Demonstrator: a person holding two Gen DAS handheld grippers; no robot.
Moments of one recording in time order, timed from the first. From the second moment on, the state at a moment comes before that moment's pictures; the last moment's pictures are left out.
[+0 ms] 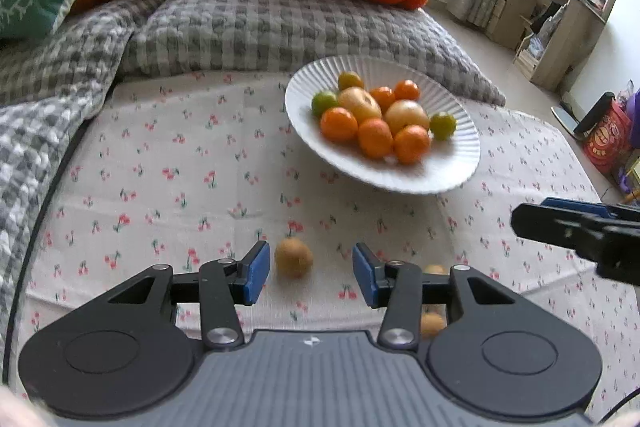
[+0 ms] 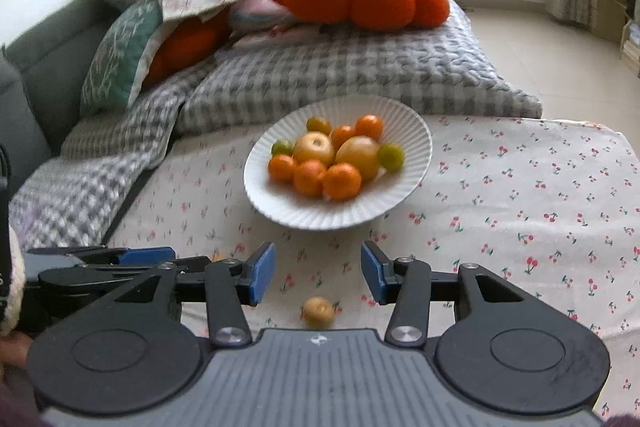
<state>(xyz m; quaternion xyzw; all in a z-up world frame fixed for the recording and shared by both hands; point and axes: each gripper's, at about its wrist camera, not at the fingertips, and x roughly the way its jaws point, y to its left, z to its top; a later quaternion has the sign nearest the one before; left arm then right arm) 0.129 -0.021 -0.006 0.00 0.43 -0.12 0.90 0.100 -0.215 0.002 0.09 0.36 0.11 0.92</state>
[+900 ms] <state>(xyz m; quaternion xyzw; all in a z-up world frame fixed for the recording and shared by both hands) 0.098 -0.028 -0.047 0.03 0.49 -0.15 0.86 0.108 -0.182 -0.043 0.08 0.46 0.13 0.87</state>
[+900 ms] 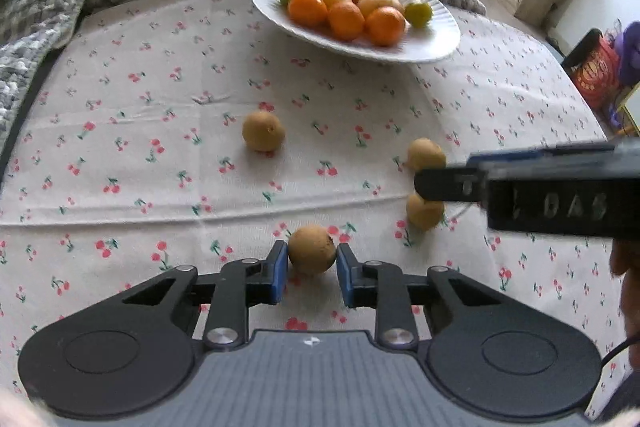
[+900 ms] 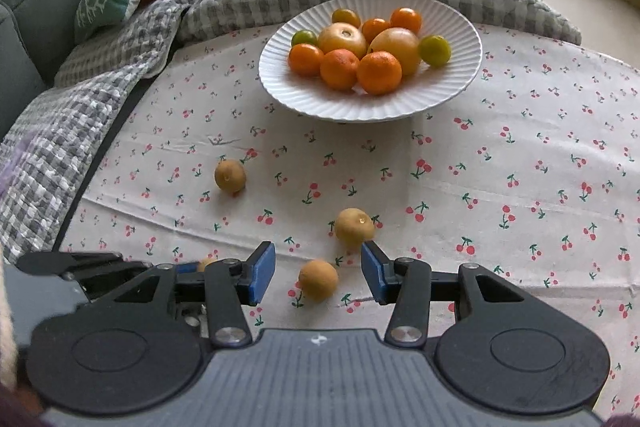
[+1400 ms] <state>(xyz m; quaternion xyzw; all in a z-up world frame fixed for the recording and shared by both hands) 0.108 -0.004 -0.035 -0.02 0.48 -0.11 0.87 0.108 -0.169 -0.048 0.07 0.46 0.13 0.88</state>
